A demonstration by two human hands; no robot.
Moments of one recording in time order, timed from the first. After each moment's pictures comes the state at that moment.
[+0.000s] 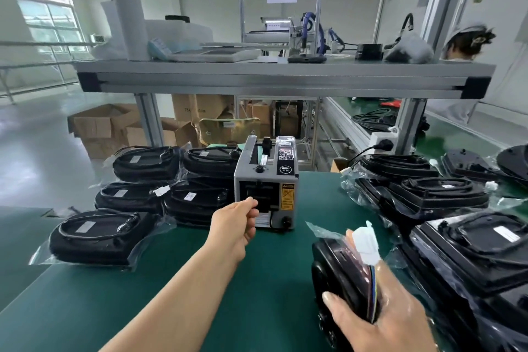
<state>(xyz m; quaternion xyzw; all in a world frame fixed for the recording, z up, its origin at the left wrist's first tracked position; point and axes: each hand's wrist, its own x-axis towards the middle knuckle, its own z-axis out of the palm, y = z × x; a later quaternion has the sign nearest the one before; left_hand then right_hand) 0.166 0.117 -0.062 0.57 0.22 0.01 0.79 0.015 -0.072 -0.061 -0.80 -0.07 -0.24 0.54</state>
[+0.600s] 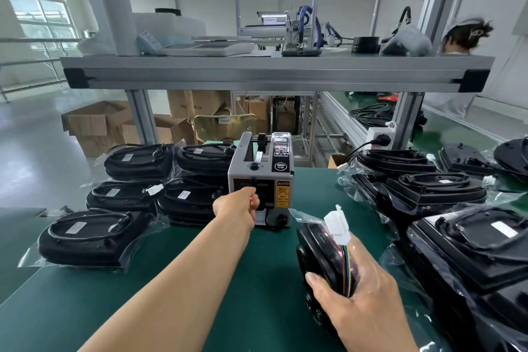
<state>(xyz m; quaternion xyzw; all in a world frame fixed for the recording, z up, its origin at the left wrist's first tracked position) 0.222 0.102 -0.061 0.50 0.33 0.01 0.80 0.037 -0.068 -0.064 -0.81 -0.08 -0.19 0.56</state>
